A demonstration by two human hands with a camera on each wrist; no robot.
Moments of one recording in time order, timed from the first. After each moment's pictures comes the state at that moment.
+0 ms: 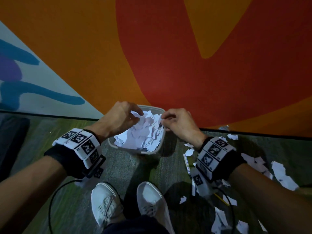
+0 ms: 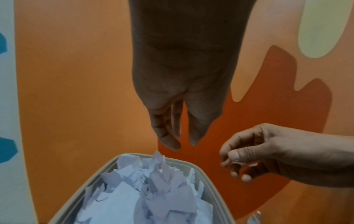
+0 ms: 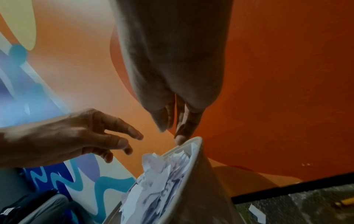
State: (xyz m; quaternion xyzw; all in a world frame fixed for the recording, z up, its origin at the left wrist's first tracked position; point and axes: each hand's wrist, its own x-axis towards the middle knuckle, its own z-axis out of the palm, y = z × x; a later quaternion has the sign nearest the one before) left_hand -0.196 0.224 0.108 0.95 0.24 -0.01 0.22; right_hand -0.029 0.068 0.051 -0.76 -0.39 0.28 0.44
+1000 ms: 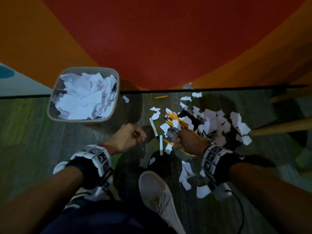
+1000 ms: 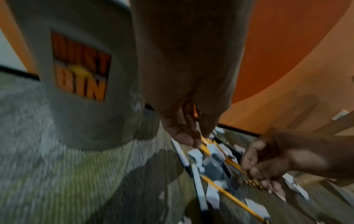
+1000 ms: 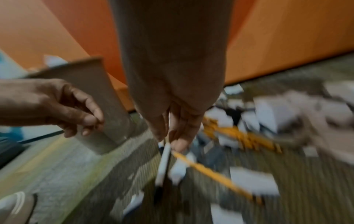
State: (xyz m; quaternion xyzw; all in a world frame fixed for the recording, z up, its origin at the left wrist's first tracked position) left_hand -0.170 0.066 -0.055 0.87 0.23 -0.16 0.41; right_hand -0.007 -0.144 -0.095 -0.82 -0.37 0.42 0.15
